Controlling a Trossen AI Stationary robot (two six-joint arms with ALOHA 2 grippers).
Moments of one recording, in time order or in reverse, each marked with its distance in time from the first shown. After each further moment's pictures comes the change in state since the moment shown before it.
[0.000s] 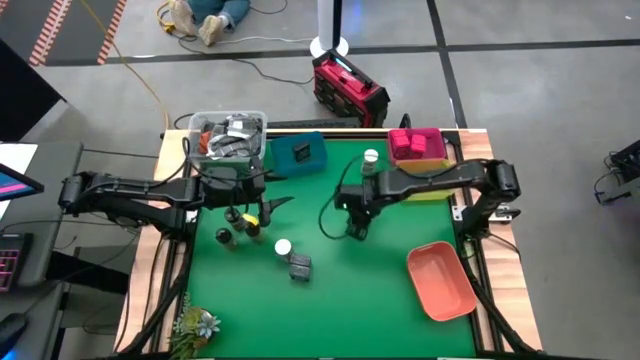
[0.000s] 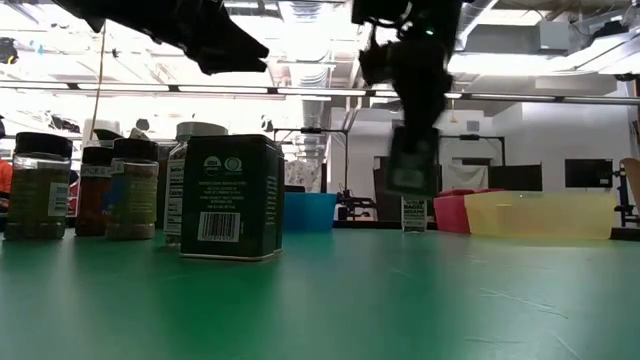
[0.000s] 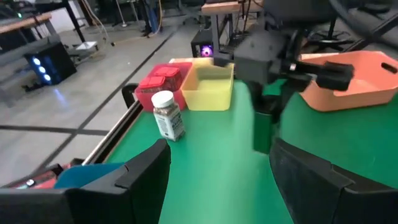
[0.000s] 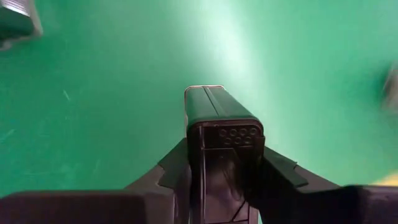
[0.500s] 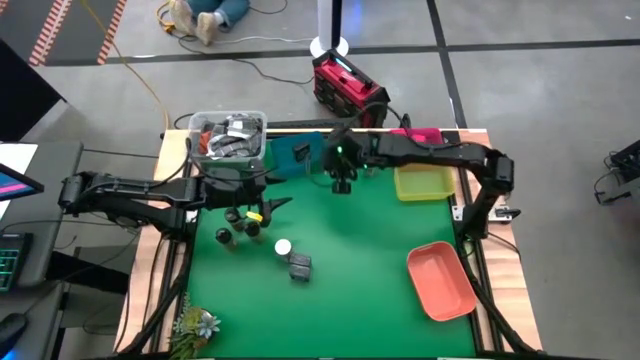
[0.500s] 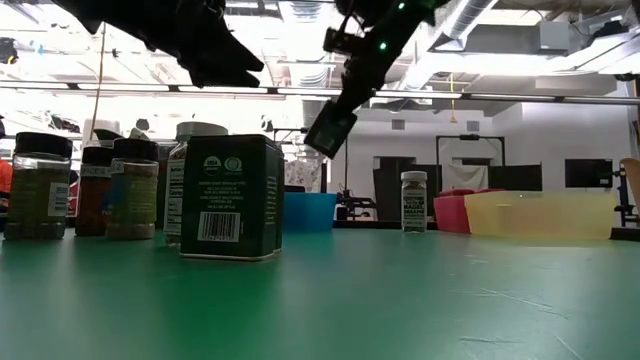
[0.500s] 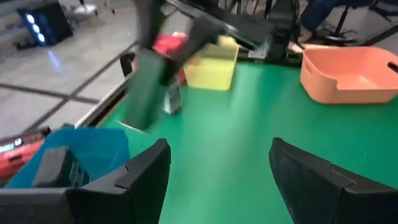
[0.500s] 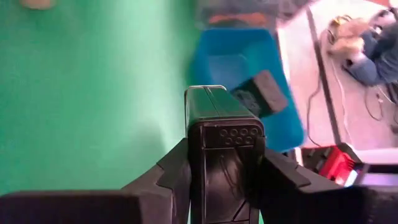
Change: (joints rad) left arm -0.002 0.000 -0.001 -0.088 -0.018 -0.138; right arm -0.248 0.035 0.135 0.389 0.065 -0.727
